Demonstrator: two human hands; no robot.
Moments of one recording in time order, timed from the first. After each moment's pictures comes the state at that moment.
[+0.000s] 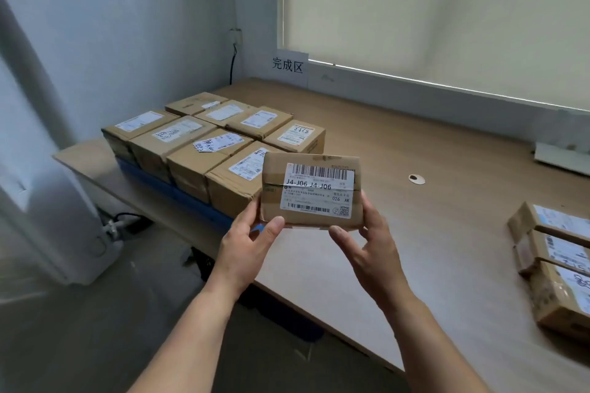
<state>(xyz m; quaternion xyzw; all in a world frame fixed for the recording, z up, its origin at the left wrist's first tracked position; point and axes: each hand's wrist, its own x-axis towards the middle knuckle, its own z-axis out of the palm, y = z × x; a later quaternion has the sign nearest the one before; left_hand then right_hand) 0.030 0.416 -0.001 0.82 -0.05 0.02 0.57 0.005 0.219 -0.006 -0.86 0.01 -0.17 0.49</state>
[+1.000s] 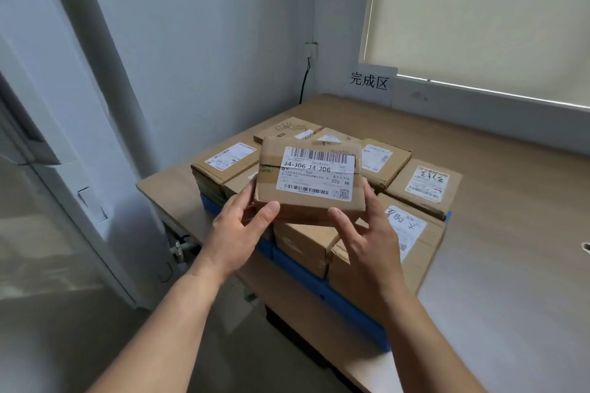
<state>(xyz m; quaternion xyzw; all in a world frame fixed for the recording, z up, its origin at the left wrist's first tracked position) 0.246 0.659 0.025 0.86 -0.01 0.09 0.51 0.245 0.460 0.003 -0.81 -0.05 -0.19 0.55</state>
